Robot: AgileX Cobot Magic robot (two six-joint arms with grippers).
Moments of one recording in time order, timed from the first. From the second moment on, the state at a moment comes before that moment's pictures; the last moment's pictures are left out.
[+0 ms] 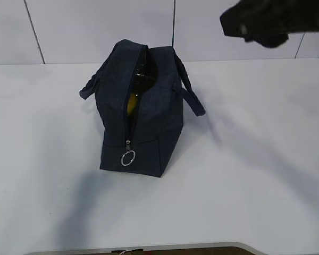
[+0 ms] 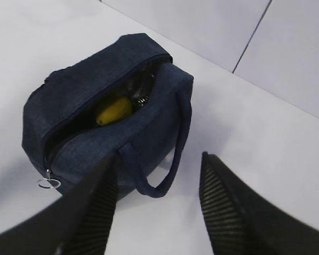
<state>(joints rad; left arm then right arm) -0.12 1.58 -1.82 -0.39 1.25 0.22 0.61 1.20 -1.17 -0.27 0.61 0.08</state>
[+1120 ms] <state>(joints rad) -0.12 0.86 -1.18 -0.36 1.26 0.22 0.61 1.12 -0.71 -0.23 -0.02 0.21</state>
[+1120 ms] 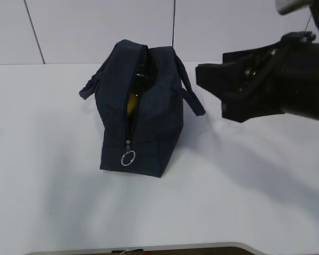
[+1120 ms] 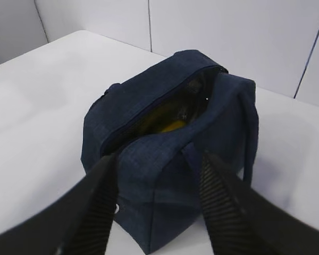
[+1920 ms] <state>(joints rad) -0.12 0.72 -1.17 -0.42 1.26 0.22 0.61 1.58 -0.41 -0.31 -0.94 0.22</state>
